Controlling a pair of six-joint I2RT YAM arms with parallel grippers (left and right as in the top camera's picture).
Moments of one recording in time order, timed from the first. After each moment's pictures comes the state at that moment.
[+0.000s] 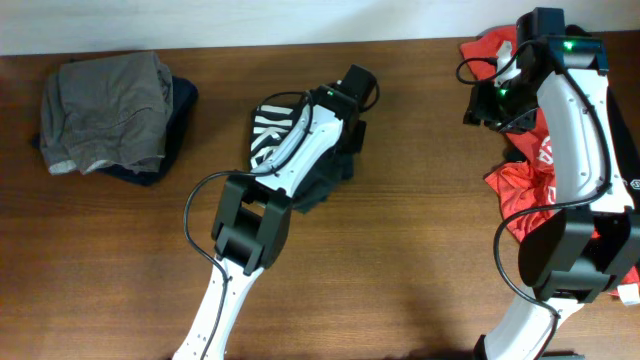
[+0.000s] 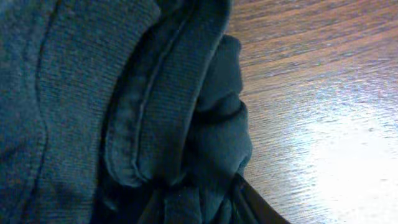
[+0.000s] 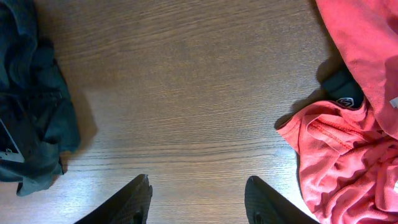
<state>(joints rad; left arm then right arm) -0.57 2.56 2.29 -1.00 -0.09 -0.30 -0.12 1.99 1.99 -1.34 -0.16 0.11</state>
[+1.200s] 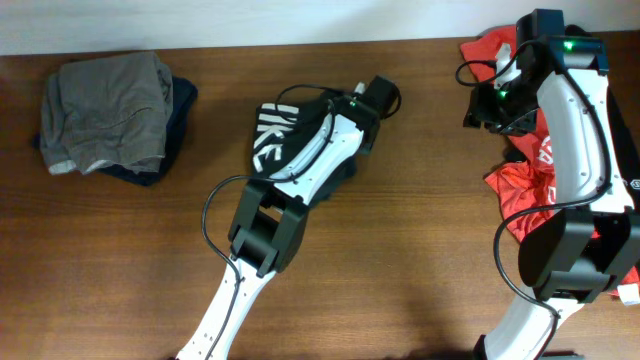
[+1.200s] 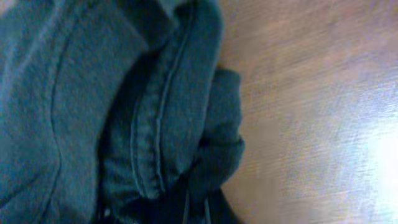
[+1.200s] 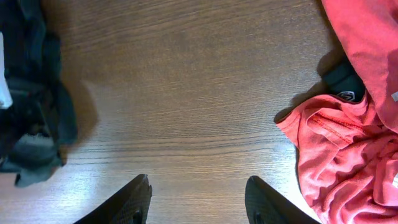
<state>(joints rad) -0.63 2.63 2.38 -1.04 -0.32 -0.20 -0.12 1.99 1.99 -1.37 -0.16 0.09</state>
